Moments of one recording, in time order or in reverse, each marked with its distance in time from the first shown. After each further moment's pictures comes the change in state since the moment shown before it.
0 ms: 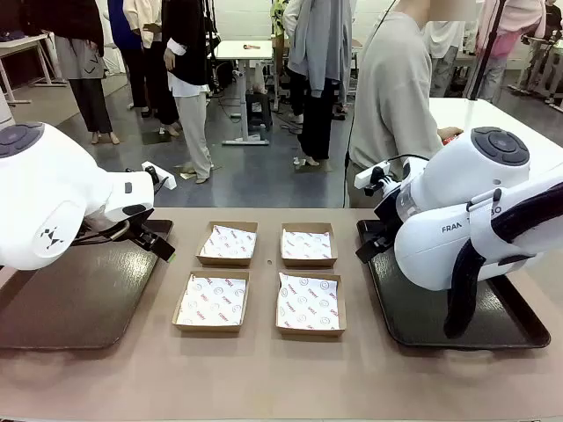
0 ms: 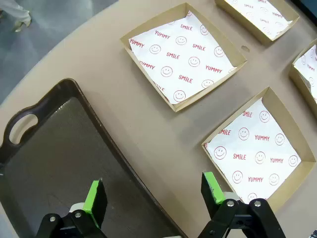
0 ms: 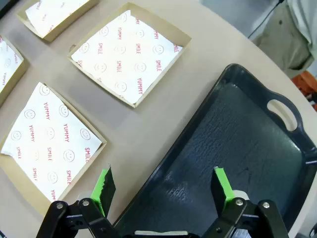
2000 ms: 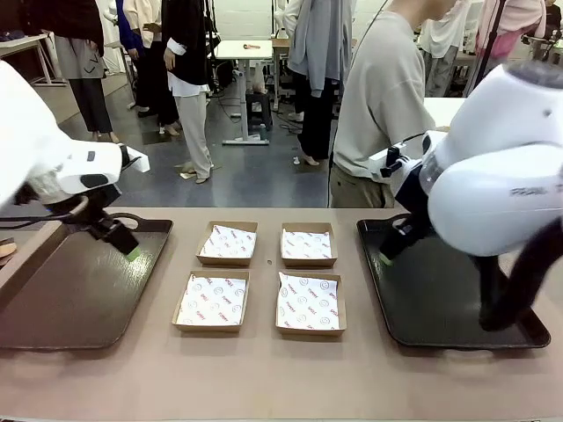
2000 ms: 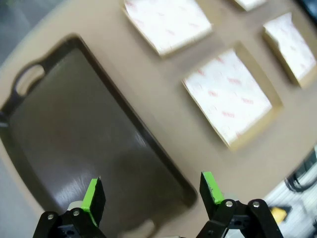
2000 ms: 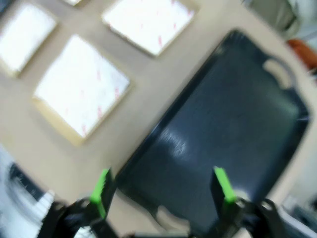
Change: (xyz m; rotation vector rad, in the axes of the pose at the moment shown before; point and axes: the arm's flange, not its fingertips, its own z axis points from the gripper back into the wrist) left arm -0.014 0.002 0.099 -0.057 0.211 -0.009; right arm -0.007 0.015 0.103 0.037 0.210 0.017
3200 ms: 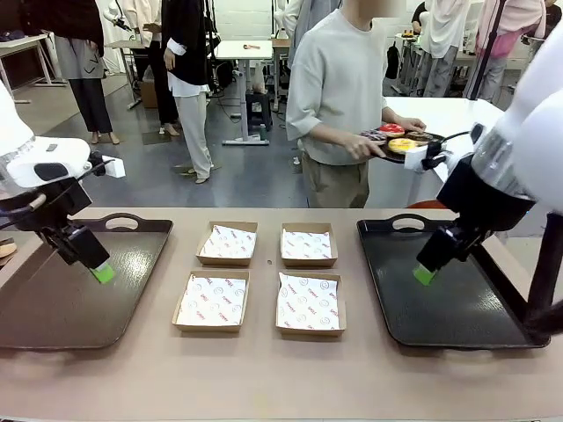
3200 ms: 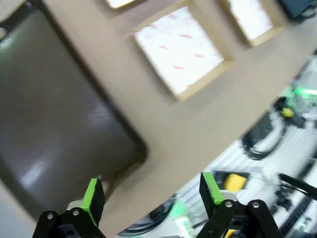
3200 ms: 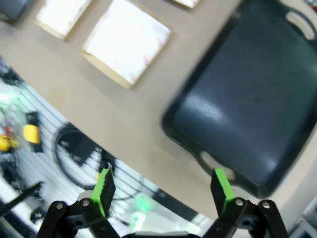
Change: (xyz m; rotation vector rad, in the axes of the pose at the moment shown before) left arm -0.034 0.001 0.024 -0.280 0.078 0.061; right arm -0.047 -0.001 0.062 0.232 0.053 -0.139
